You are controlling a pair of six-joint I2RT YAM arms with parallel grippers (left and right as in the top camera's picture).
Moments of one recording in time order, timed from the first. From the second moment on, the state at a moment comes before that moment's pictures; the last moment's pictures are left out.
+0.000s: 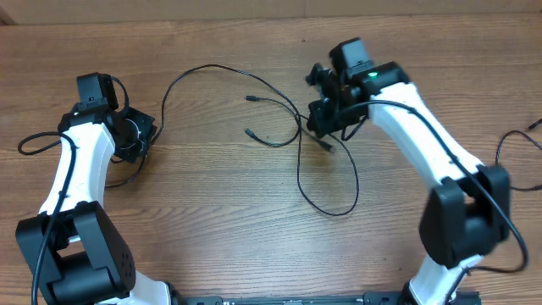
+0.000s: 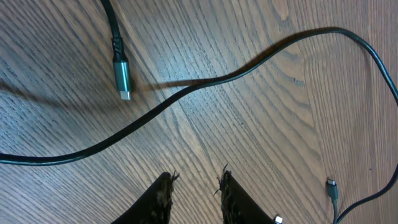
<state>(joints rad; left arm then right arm) 0.24 1.72 1.24 -0.75 0.16 -0.91 0.35 1.92 1.59 -0.96 -0.34 0.00</state>
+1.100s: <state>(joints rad) 0.24 1.72 1.24 -0.75 0.16 -0.91 0.50 2.18 1.59 -0.84 -0.06 0.13</state>
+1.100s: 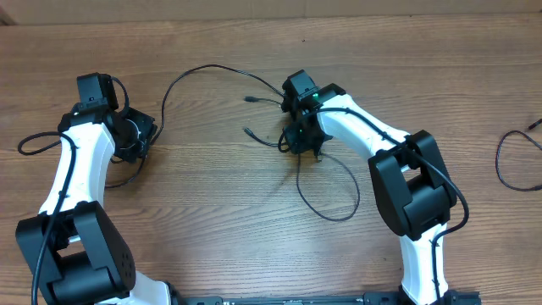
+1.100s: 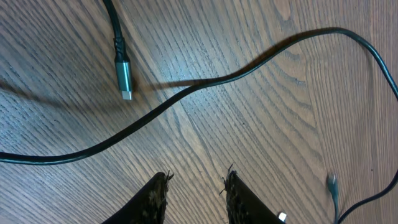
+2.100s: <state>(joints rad) 0.24 1.72 1.24 -0.75 0.15 -0.91 -0.26 2.03 2.01 -0.51 0.16 0.02</state>
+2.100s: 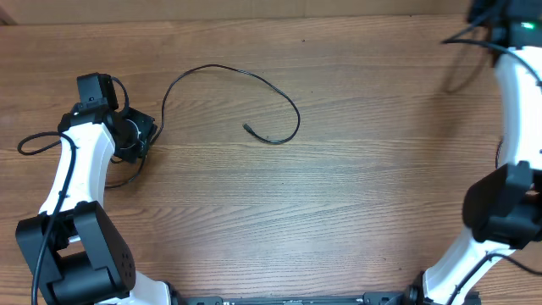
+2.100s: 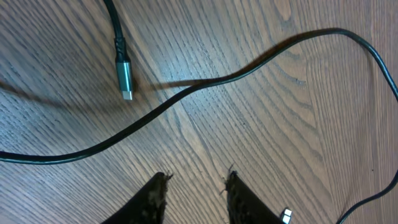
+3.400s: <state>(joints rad) 0.03 1.72 1.24 -0.63 0.19 -0.89 -0.23 2.15 2.24 -0.82 -0.53 0.19</state>
